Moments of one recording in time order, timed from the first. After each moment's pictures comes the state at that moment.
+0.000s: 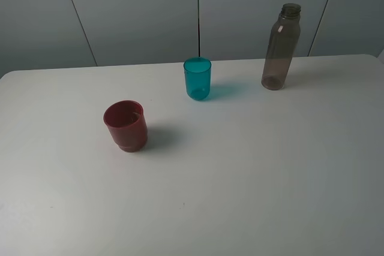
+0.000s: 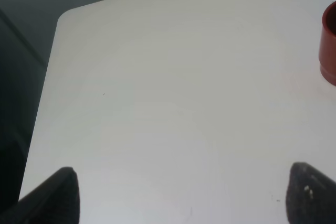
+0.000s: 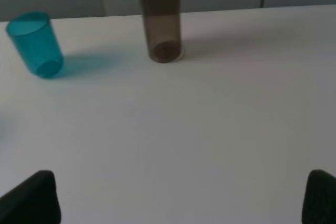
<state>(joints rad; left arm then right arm) 0.07 0.00 -0.52 0.02 1.10 0.24 0.15 0.00 -0.51 -0.08 1.09 0.18</state>
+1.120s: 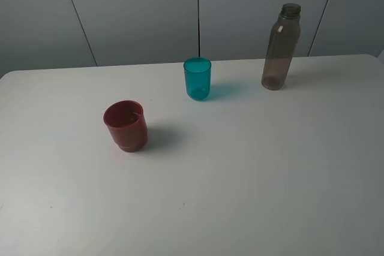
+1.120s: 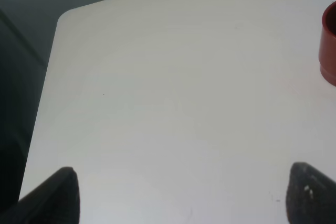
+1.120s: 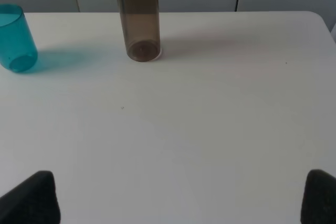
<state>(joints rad) 0.07 0.00 -0.52 0.02 1.10 0.24 0.01 0.00 -0.51 0.02 1.09 -0.01</state>
